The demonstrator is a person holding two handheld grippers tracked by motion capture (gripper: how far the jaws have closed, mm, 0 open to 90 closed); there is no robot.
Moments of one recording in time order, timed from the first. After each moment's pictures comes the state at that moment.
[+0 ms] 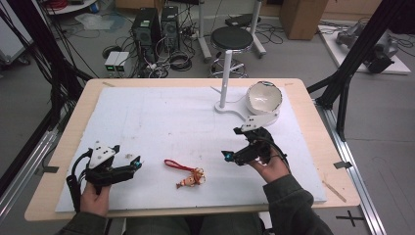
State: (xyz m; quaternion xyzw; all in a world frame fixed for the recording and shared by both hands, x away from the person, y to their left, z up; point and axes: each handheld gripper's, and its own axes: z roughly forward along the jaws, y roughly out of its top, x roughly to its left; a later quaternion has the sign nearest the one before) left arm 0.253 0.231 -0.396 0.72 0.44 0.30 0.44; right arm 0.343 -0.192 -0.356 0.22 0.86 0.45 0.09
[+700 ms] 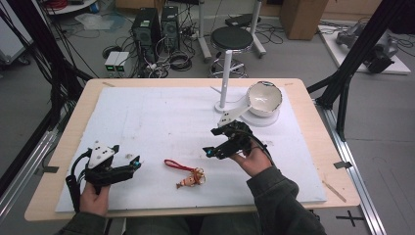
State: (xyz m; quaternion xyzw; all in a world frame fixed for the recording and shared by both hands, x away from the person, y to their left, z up) left arm 0.254 0.233 -0.396 0.72 0.45 0.30 0.44; right arm 0.356 -0.140 -0.345 0.17 0.89 0.41 0.05
